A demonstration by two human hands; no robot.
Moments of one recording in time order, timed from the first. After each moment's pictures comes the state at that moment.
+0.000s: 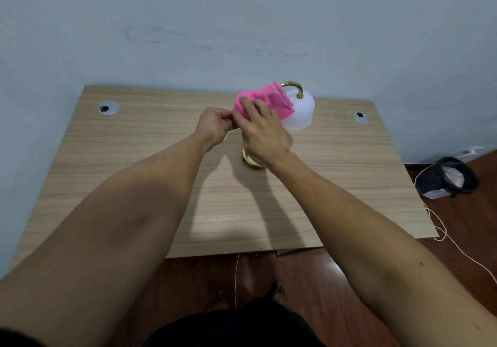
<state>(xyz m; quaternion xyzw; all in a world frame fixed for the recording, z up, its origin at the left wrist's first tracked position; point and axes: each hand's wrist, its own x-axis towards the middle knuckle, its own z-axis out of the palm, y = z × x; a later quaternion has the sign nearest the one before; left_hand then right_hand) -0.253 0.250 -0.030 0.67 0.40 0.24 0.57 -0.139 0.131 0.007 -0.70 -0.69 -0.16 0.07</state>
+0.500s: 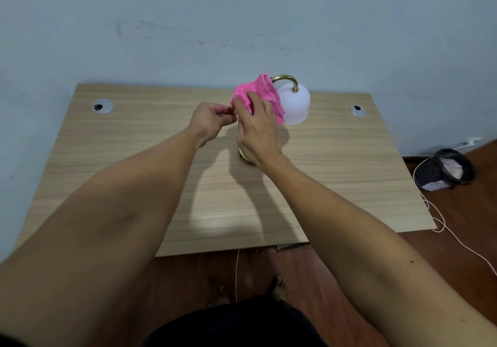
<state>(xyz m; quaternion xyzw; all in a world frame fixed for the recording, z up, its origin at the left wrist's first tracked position) -0.252 0.251 -0.026 0.66 0.39 0.24 0.60 -0.152 0.128 -0.002 -0.76 -0.59 -0.10 0.25</state>
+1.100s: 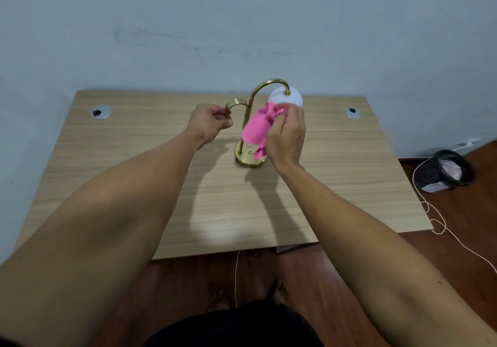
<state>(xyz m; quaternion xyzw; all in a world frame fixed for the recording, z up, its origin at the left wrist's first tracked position) -0.248 0.238 -0.009 0.67 0.43 0.24 0.56 -0.131 0.087 0.023 -0.78 -0.34 -0.02 0.53</state>
